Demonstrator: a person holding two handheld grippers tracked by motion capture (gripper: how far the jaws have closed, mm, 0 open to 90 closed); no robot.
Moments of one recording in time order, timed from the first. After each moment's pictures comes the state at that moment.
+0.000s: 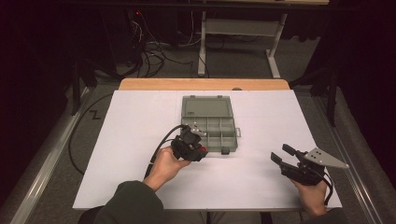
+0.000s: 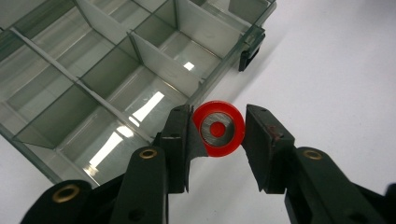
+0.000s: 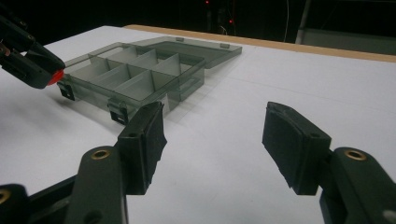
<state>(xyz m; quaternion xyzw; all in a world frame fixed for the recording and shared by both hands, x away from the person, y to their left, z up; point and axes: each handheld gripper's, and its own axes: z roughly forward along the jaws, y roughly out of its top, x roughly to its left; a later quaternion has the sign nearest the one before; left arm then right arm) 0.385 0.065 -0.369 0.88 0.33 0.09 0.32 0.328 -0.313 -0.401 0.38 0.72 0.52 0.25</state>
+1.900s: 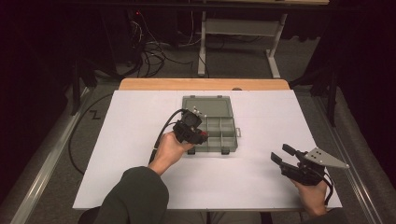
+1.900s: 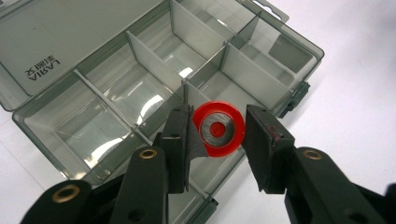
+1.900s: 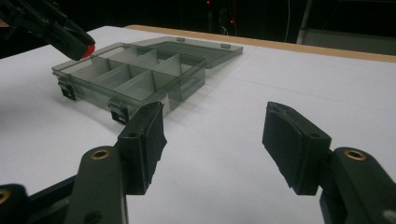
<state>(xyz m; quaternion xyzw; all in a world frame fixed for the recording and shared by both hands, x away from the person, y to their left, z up) 0.429 0.063 -0.355 0.87 0.37 0.09 0.32 0.328 -0.314 -0.401 0.38 0.72 0.52 0.25</state>
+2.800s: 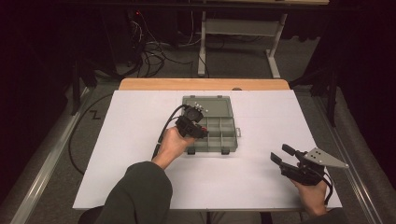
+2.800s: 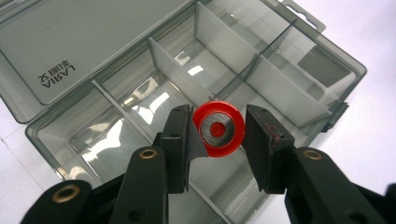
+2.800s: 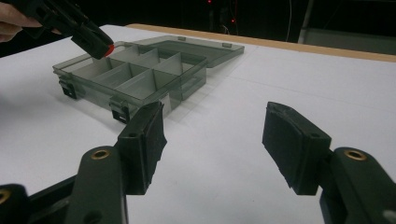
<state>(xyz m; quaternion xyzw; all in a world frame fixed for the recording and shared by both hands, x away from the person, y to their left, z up) 0.453 0.059 -0.363 0.86 0.39 0.09 0.30 0.329 -0.313 -0.401 0.38 0.72 0.52 0.24</state>
